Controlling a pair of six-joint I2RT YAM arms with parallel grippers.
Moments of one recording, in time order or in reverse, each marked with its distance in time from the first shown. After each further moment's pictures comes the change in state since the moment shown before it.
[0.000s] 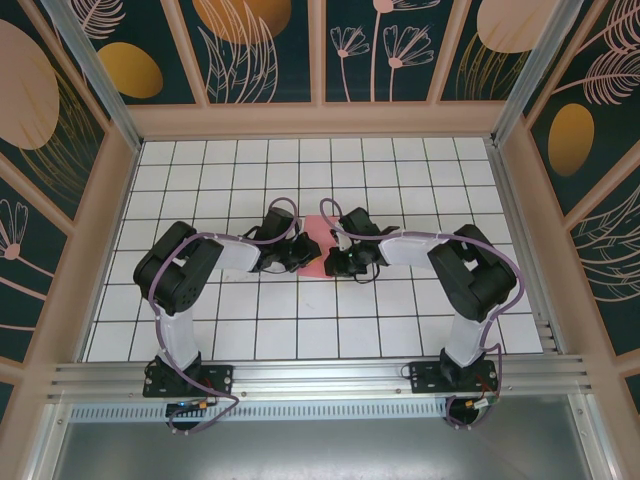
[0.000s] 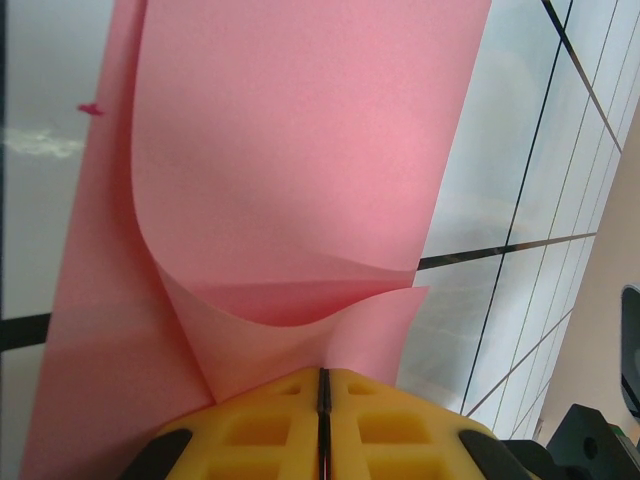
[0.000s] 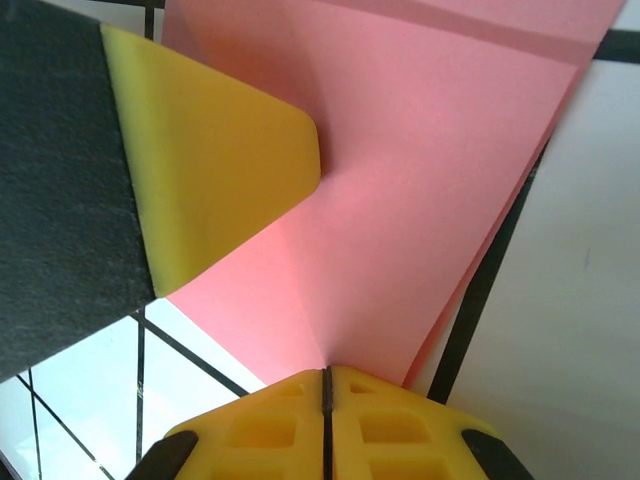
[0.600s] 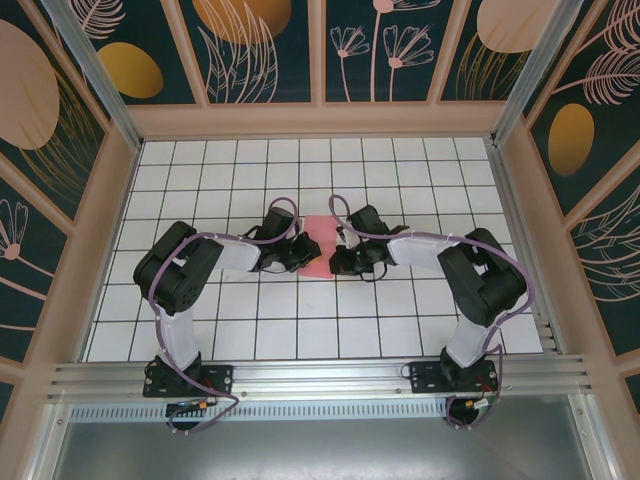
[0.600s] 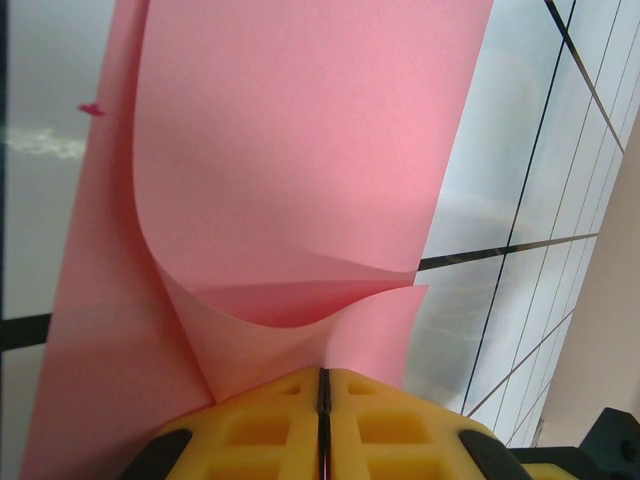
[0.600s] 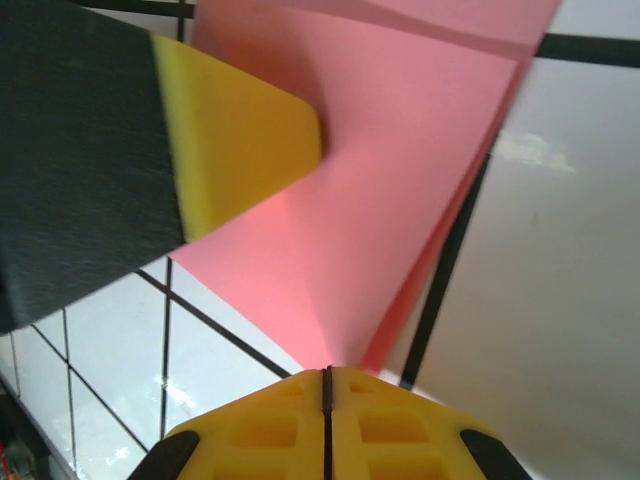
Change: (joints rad) left arm 0.000 0.000 0.003 -0.007 -0.001 0.000; right arm -0.043 -0.056 -0.027 -0.006 -0.066 -0.014
